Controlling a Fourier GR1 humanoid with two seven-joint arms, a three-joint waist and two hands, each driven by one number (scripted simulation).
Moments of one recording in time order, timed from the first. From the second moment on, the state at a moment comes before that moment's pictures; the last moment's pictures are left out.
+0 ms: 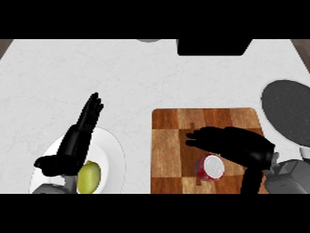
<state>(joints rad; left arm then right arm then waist) -0.04 0.15 -0.25 -1.55 0.10 0.14 -0.14 -0.26 -0.48 0.45 -1.65 0.68 0.66 -0.24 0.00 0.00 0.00</state>
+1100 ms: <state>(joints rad) -0.03 0.11 -0.17 -1.58 0.07 0.07 -0.11 -0.32 -0.32 0.53 -1.37 1.02 0.50 -0.42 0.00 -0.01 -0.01</state>
